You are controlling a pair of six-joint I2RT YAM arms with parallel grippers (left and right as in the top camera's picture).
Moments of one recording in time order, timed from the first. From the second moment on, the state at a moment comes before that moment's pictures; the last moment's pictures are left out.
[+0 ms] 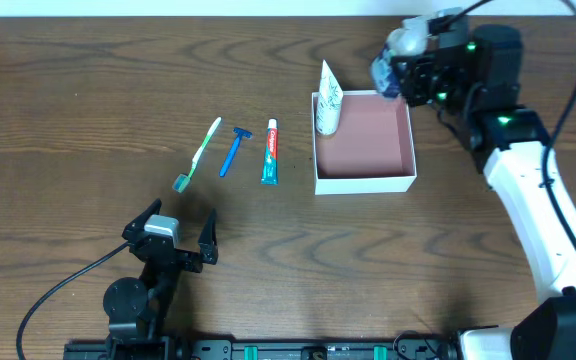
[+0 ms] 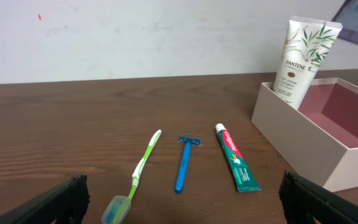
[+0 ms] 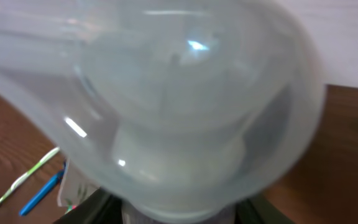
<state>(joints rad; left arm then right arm) 0.02 0.01 0.05 -0.16 0.26 -0.04 0.14 1.55 1.30 -0.29 -0.29 0.10</state>
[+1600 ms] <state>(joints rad) 0.02 0.01 0.05 -0.16 0.26 -0.04 0.28 1.85 1.30 -0.29 -0.10 0.10</state>
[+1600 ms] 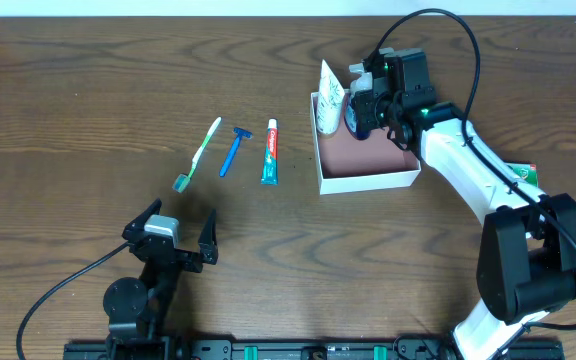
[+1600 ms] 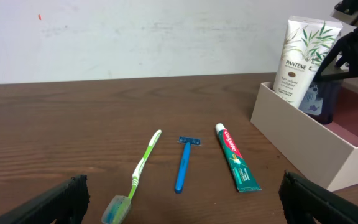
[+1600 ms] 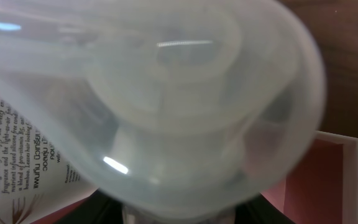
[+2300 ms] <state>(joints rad) 0.02 0.01 0.05 -0.16 0.26 -0.04 0.30 1.85 1.30 -0.26 -0.14 0.10</state>
